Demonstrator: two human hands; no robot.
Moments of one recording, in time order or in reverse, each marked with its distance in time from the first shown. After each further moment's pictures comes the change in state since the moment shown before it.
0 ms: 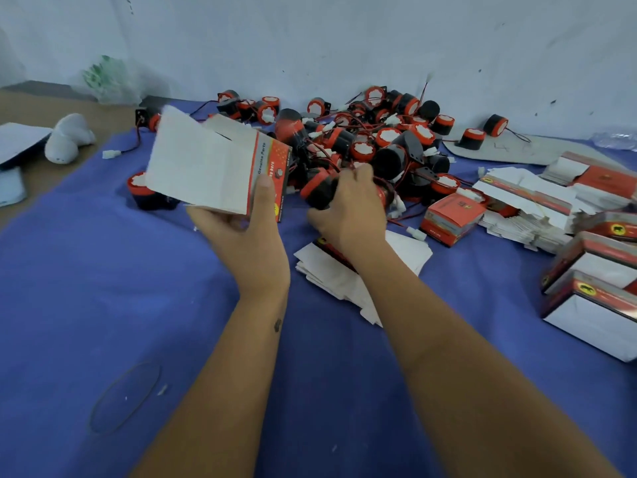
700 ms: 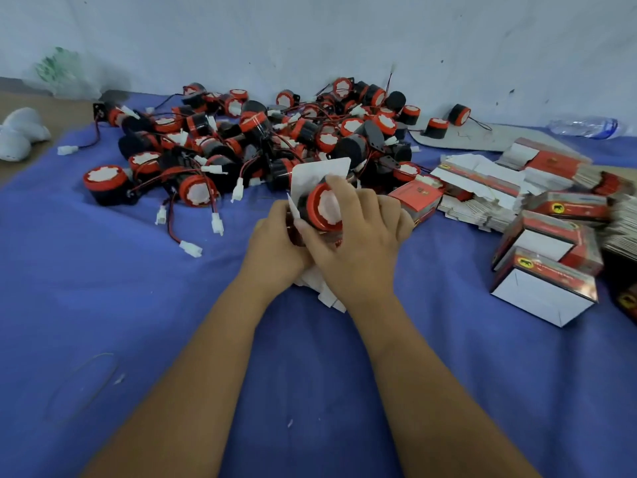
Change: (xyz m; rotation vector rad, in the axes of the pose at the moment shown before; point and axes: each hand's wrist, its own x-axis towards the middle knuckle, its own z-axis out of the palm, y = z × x) left_hand -0.026 -0.026 0.000 0.733 -0.920 -0.178; right_hand -0.092 0.032 -0.037 0.028 0.520 -0.210
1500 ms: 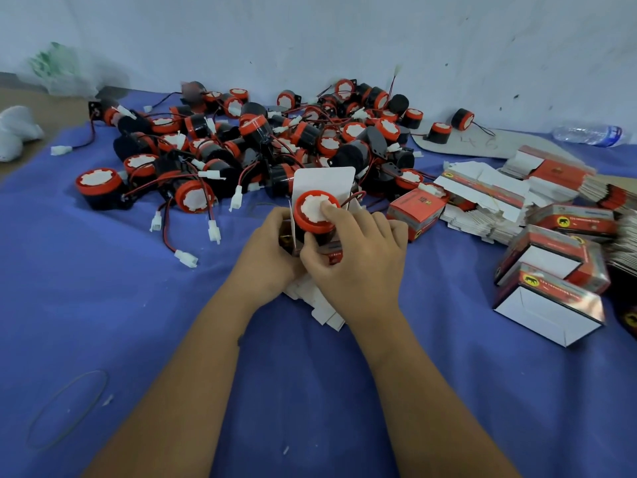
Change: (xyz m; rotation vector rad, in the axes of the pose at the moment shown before) left_hand 0.004 -0.005 -0.012 -0.125 -0.110 0.040; right_hand 0.008 -0.002 -0.004 -0.052 -0.005 -0.073
